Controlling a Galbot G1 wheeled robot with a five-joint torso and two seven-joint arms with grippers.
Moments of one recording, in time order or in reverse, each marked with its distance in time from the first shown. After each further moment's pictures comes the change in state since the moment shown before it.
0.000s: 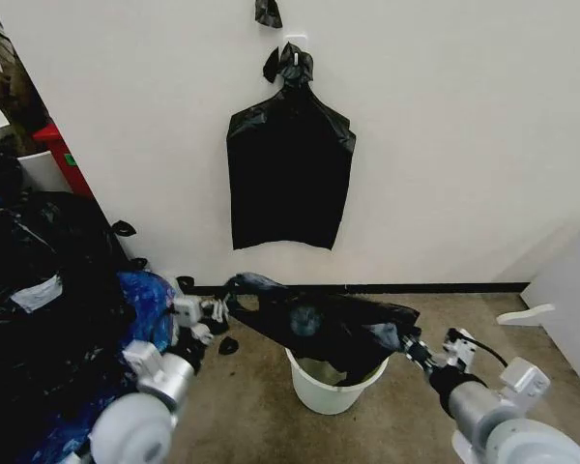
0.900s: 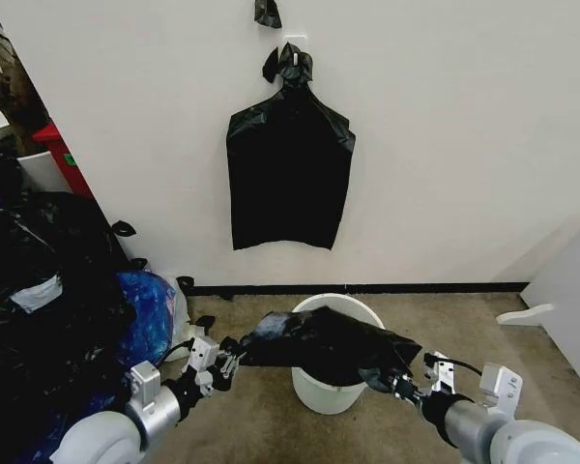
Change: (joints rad) left arm 0.216 0.051 -0.053 -0.007 0.171 0.168 0.250; right arm 0.000 -0.082 -0.015 0.003 0.232 -0.288 0.119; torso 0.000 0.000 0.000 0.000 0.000
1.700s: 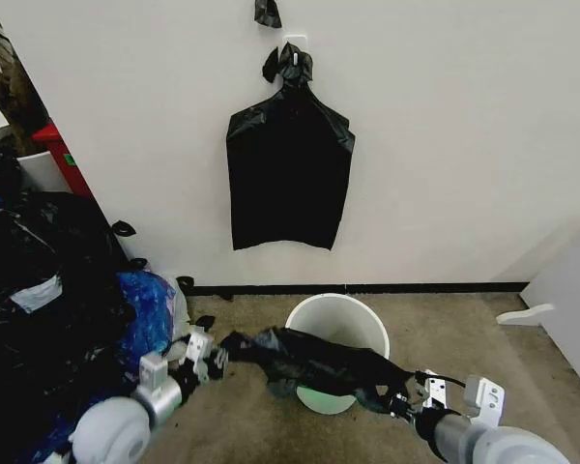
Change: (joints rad) left arm -0.239 -0.055 0.099 0.211 0.082 0.009 -0.050; right arm 0.009 0.070 -0.063 -0.099 -0.184 -0.029 -0.060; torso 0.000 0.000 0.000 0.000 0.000
